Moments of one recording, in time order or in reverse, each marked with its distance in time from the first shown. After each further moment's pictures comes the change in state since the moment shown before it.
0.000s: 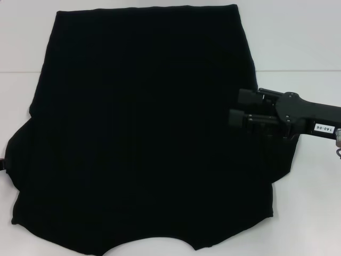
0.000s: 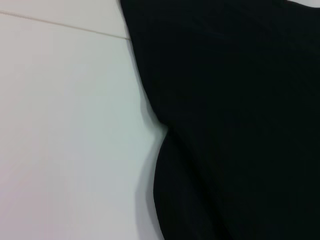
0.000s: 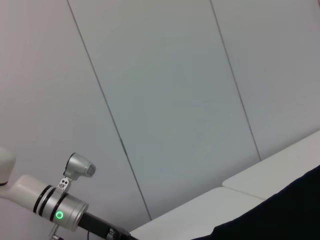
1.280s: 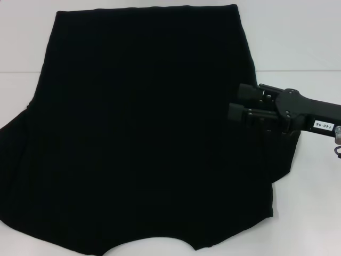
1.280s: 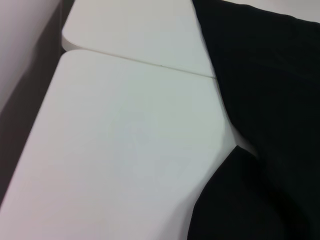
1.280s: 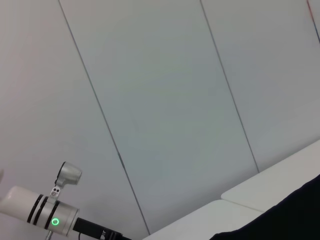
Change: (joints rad) left arm 0.027 -0.008 -0.028 0.084 0.001 -0.111 -0.065; right arm -0.003 0.010 0.012 0.007 0.025 0.004 -0.003
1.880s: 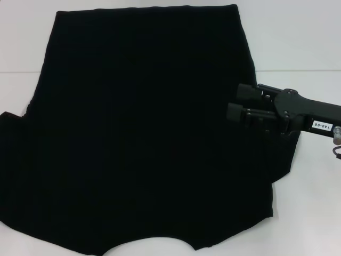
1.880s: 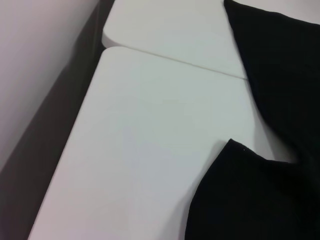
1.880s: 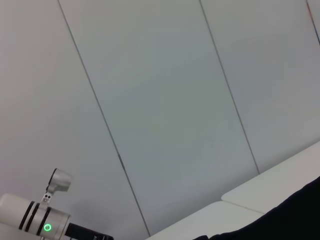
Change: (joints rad) left arm 0.034 -0.007 -0.047 0.016 -0.008 -0.012 -0.001; right arm 0.000 0.004 0.000 0.002 0.003 0.003 -0.004
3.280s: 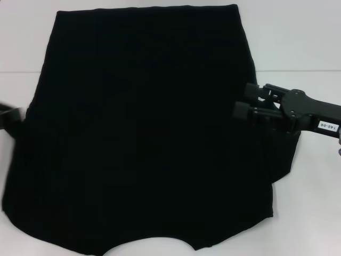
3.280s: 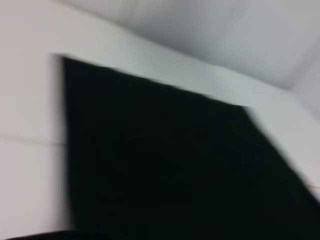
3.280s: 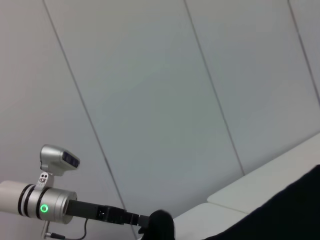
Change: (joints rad) left arm -0.075 0.006 0.080 -0.047 -0.273 0.248 0.088; right arm -0.018 -0.003 0.020 0.000 0.001 0.011 -0.004
